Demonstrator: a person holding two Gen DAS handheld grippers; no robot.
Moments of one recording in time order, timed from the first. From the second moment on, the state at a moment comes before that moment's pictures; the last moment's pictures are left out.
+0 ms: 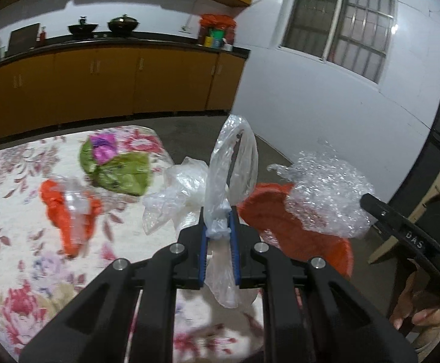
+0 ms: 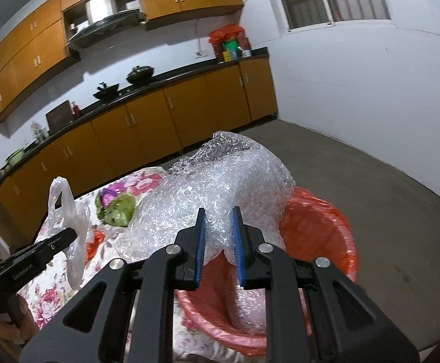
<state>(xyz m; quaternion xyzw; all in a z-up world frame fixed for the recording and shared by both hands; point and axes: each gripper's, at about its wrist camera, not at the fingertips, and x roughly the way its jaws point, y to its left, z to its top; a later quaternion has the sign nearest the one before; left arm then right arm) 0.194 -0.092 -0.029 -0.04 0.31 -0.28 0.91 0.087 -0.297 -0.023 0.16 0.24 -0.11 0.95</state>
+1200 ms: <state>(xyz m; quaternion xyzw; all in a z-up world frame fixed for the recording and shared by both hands) 0.219 -0.191 -0.103 -0.02 0.40 -0.35 0.85 0.087 -0.350 -0.053 0.21 0.27 -0.14 0.93</state>
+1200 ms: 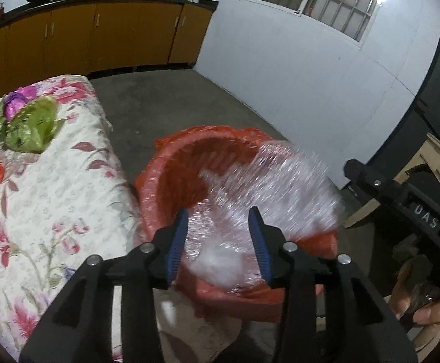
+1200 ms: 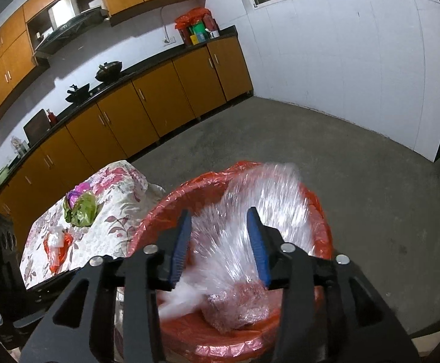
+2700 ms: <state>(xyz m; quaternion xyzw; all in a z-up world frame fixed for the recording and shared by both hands) 0.226 0.127 -0.086 -0.10 0.32 0.04 0.94 0.258 -0.085 -0.055 0.06 0.37 0.17 0.91</state>
